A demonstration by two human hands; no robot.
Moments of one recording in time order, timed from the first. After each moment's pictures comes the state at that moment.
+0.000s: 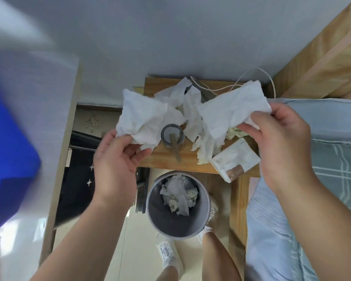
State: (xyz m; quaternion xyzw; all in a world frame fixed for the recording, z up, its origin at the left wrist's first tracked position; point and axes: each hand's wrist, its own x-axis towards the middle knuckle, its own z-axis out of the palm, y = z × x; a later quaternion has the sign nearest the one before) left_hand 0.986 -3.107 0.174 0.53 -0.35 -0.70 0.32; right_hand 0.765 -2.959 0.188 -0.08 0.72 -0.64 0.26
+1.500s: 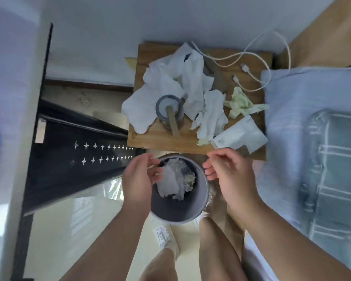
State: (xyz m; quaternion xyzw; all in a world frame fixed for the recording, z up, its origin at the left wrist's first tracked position) left_hand 1.027 -3.028 0.037 0.67 -0.32 -0.64 0.19; right_hand 0.860 -2.902 0.078 -0.06 0.77 -0.49 0.41
